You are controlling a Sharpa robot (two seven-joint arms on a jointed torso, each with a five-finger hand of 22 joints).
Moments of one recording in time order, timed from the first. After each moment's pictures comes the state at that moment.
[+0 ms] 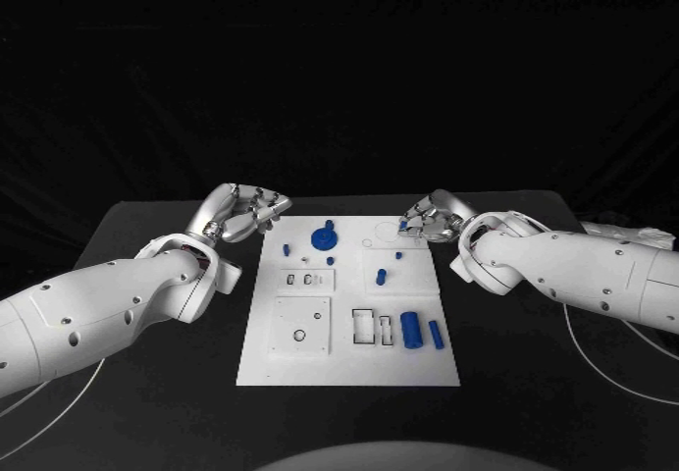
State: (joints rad) left arm 1.18 -0.77 -0.13 1.36 -0.62 -0.57 0.48; left_hand 1.30 0.15 -0.31 0.29 0.22 0.97 0.14 0.13 0.18 0.98 0.08 0.67 0.52 1.03 0.04 0.93 0.95 0.16 0.79 0.16 0.78 0.84; right arm 1.24 -0.78 -0.20 1.33 -0.96 -0.50 -0.09; right_hand 1.40 0.03 0.20 0.05 0.10 1.06 0.11 0.11 0.13 1.47 0.04 1.57 1.31 1.47 -0.03 1.57 1.31 0.01 1.47 0.08 1.57 1.31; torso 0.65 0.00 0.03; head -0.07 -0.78
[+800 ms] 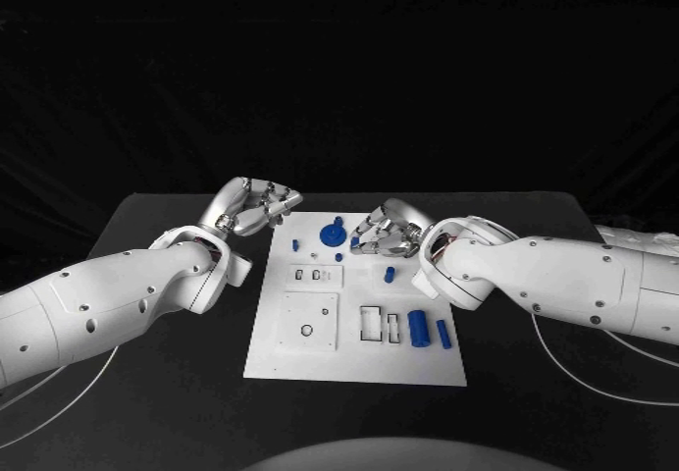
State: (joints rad) left arm 1.18 -0.76 -0.13 1.35 -0.62 -0.57 0.48; left_hand 1.31 0.16 -0.31 0.29 0.22 0.97 0.14 0.13 0.18 0.98 0.08 0.67 0.52 1.03 0.04 0.93 0.95 0.16 0.80 0.15 0.77 0.84; right arm 1.27 -0.70 -0.20 1.54 -0.94 -0.46 -0.18; right_hand 1.42 0.03 0.20 0.05 0.12 1.06 0.11 0.11 0.13 1.46 0.04 1.57 1.31 1.47 -0.02 1.57 1.31 0.01 1.46 0.09 1.57 1.31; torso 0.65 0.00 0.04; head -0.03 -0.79
